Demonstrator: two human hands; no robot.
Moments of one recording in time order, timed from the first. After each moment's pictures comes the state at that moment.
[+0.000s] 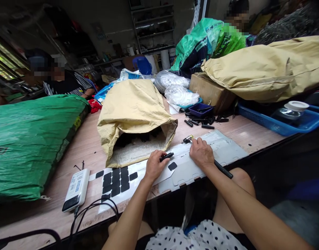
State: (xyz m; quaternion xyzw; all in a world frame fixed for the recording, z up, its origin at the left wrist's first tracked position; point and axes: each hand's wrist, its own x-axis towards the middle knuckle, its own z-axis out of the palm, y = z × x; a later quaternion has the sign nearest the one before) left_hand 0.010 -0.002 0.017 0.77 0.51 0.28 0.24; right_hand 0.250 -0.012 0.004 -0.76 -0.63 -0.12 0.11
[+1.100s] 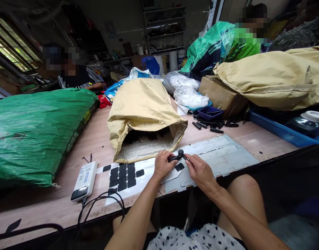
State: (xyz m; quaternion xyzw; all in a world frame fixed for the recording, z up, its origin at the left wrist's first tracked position) left_hand 0.016 0.002 0.006 0.75 0.53 0.30 0.26; right_hand 0.196 -0.069 0.021 -0.62 -0.69 0.11 0.35
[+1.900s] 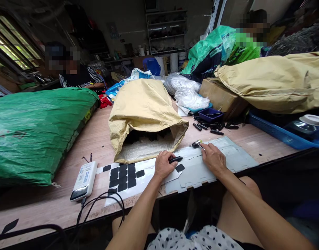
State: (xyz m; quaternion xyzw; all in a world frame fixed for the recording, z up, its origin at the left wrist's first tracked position) left_hand 0.016 0.002 0.004 0.76 0.53 0.29 0.24; right_hand 0.271 -0.016 0.001 -0.73 -0.65 -0.08 0.18
